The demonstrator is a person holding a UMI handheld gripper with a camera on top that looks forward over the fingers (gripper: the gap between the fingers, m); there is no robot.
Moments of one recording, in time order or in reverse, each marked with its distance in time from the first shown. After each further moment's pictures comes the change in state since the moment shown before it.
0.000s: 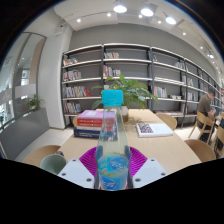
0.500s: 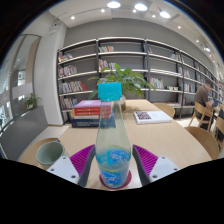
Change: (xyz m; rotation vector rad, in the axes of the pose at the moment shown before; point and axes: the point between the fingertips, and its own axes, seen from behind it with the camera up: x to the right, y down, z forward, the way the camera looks) arm 0.005 0.050 -0.005 -0.066 0.026 0.049
